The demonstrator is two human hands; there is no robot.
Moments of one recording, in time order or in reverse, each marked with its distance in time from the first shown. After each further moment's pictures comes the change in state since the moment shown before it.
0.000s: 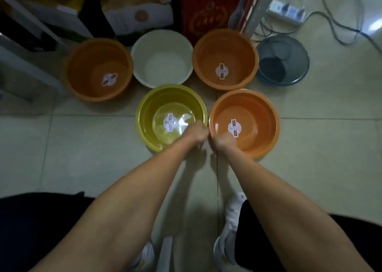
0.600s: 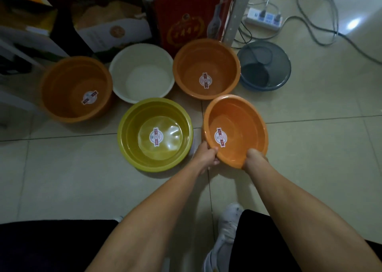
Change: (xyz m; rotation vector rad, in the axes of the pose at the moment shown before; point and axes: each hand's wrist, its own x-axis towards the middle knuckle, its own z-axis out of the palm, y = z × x) left_hand 0.020 0.018 0.097 -0.894 -0.199 -0.196; right_hand 0.075 0.076 -0.078 0.785 0.325 0.509
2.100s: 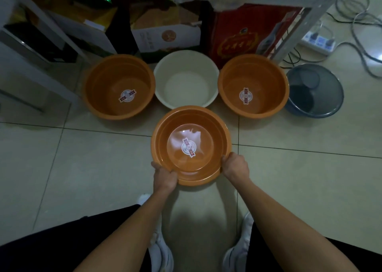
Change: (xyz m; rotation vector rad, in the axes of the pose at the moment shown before) left_hand -0.032 -0.039 -0.225 0.309 0.579 -0.130; right_hand -0.089 0.066 0.148 -1.228 -0.147 -0.860
